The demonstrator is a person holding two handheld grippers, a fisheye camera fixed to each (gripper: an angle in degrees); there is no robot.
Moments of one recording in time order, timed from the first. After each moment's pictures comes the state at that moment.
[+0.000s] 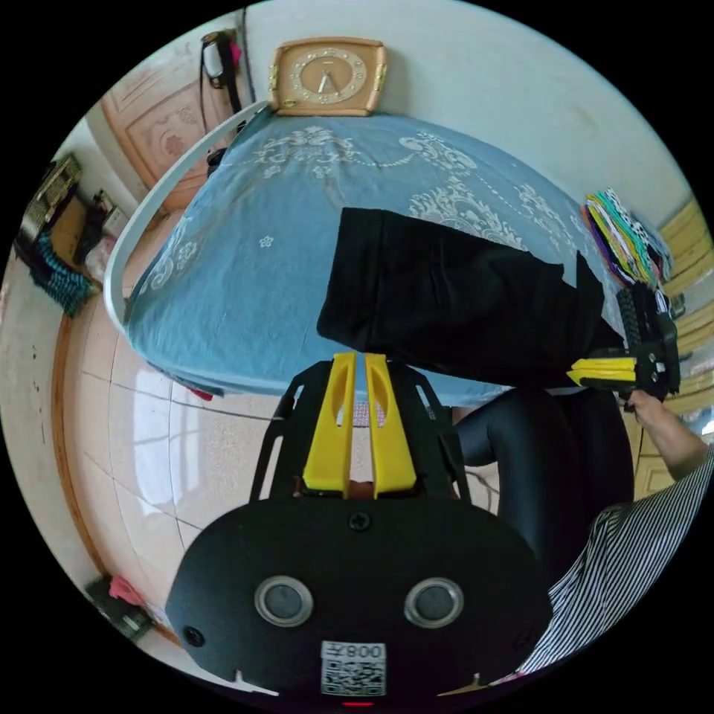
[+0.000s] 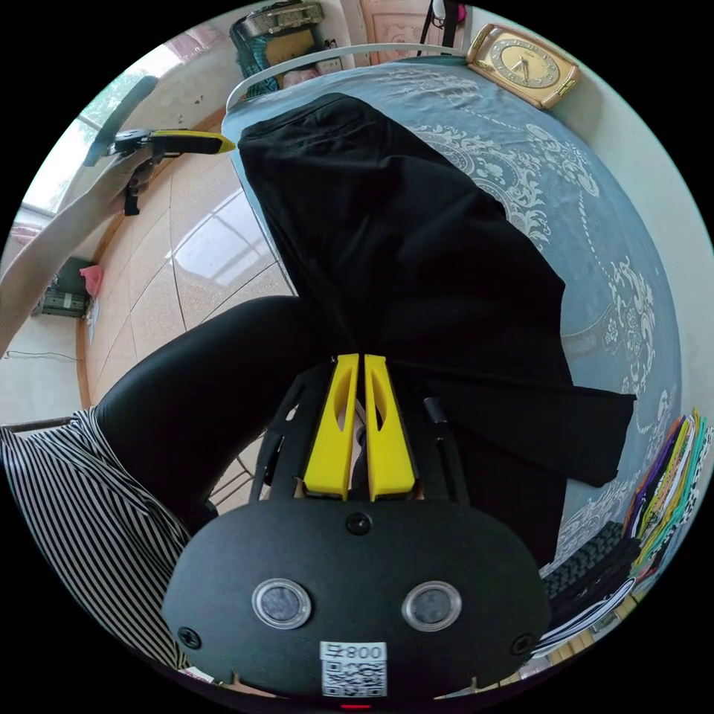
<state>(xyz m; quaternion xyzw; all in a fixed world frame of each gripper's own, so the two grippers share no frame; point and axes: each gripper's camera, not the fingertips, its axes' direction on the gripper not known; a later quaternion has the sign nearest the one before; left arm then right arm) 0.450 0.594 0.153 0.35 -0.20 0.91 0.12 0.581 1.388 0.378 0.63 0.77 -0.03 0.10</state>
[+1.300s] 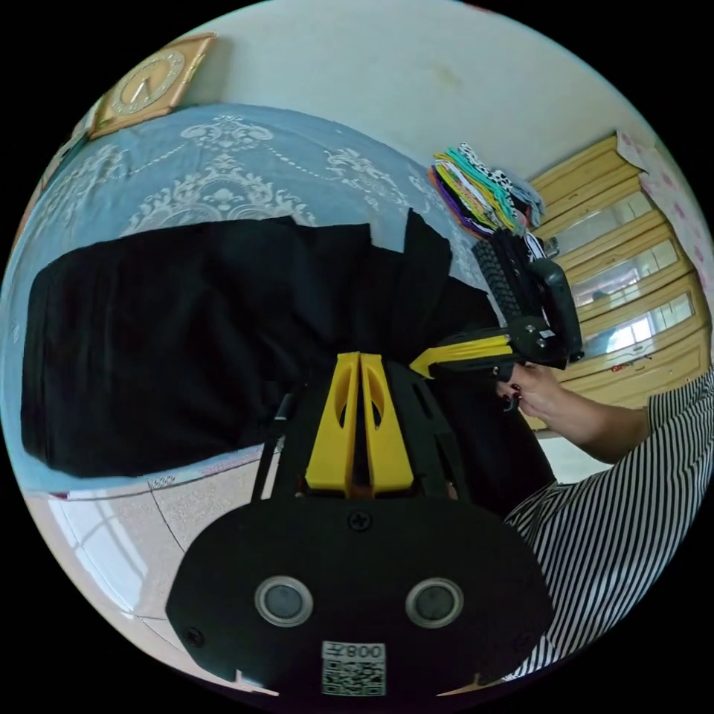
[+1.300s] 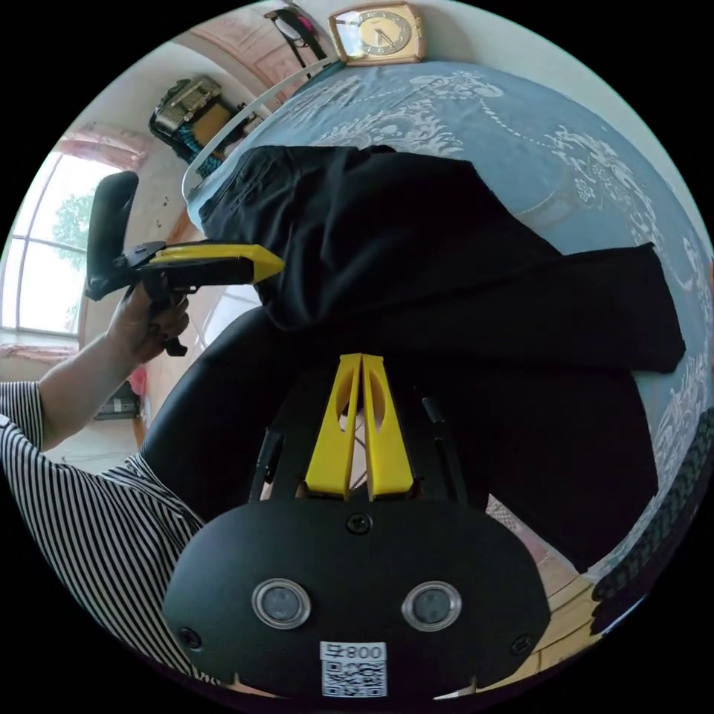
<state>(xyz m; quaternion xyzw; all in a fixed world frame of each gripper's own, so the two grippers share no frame) 0.423 0.458 0.435 0.08 -0.21 0.97 0.05 0.664 1.316 0.049 0.75 0.63 -0.15 0.15</state>
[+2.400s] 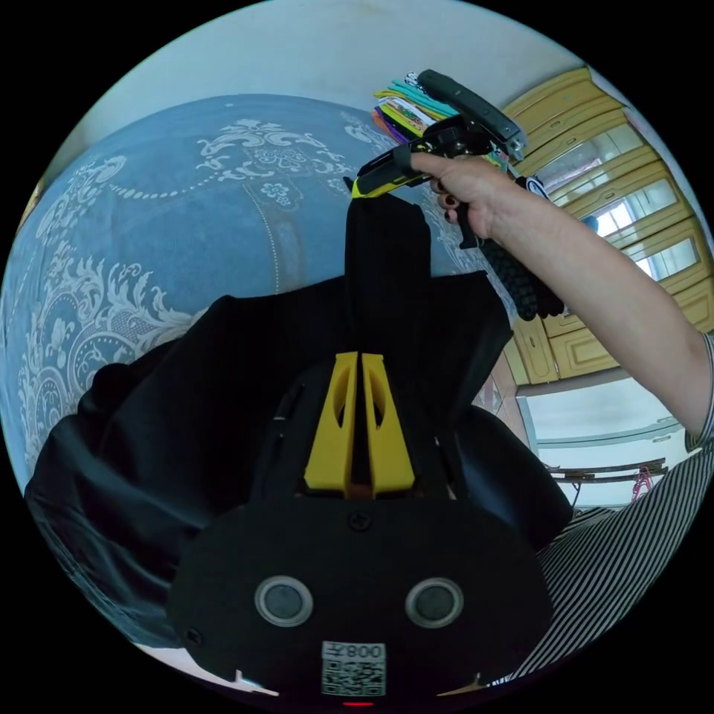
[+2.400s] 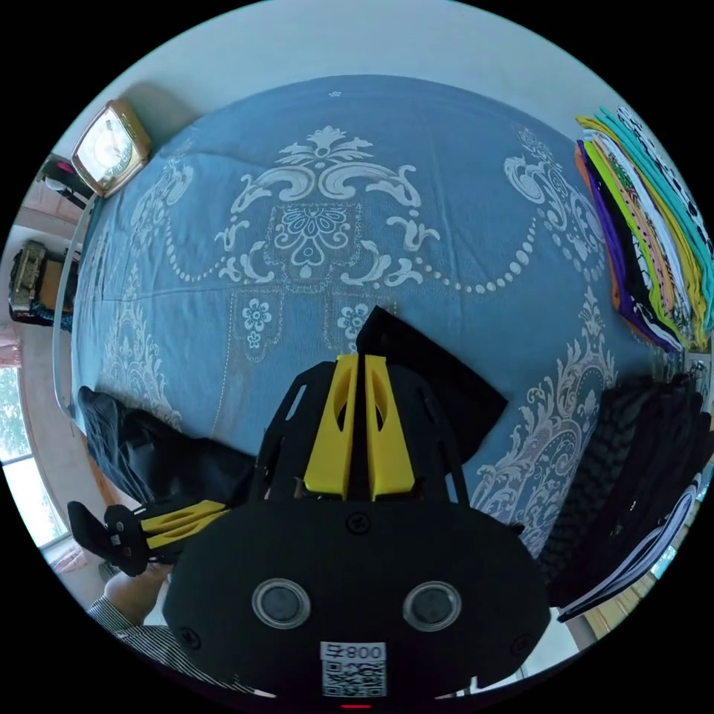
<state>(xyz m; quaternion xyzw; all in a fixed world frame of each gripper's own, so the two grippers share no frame) 0.391 0.404 0.803 0.05 -0.30 0.95 -0.06 0.719 1.403 -0.280 0.91 0.41 -0.02 0.07</state>
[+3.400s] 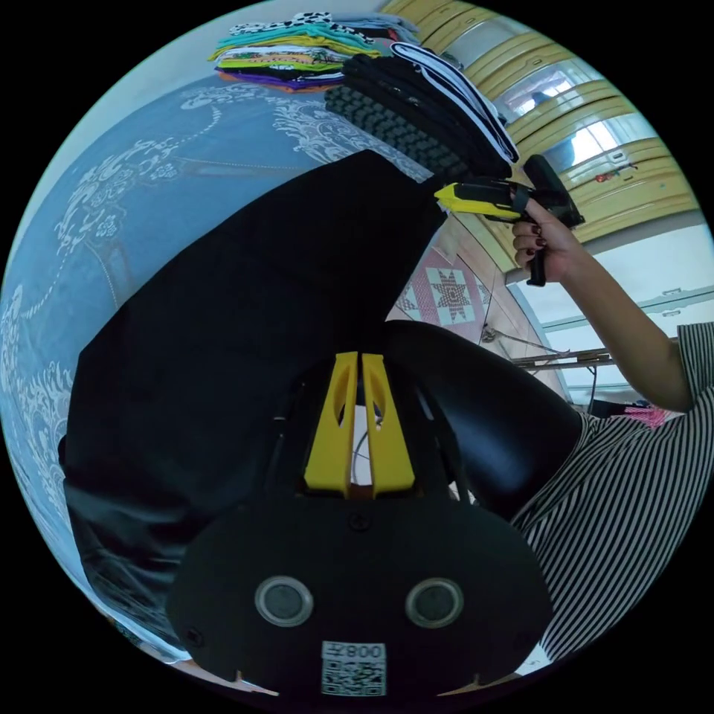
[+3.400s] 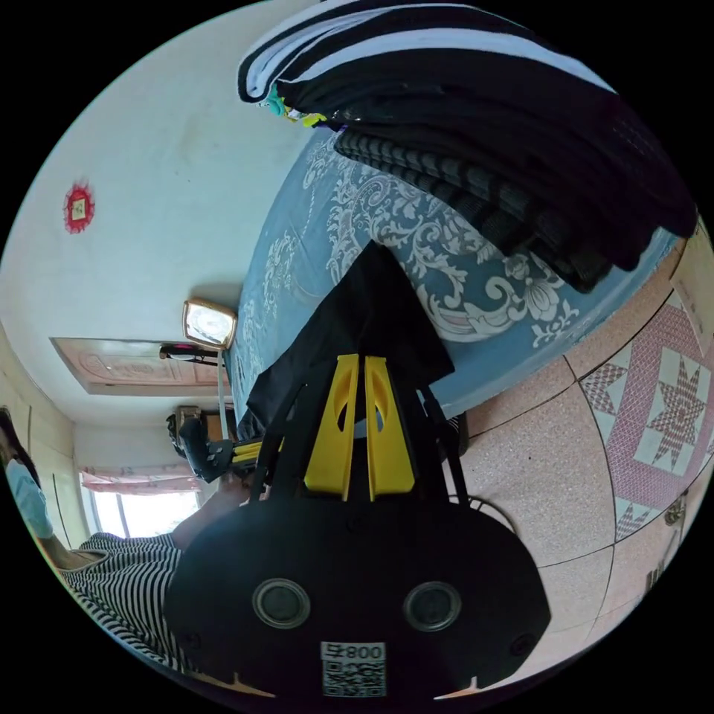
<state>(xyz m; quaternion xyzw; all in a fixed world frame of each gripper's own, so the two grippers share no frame) 0.265 0.246 0.981 0.01 -0.44 0.87 -0.22 1.337 1.178 -0.460 0.92 0.09 -0.38 0.08</state>
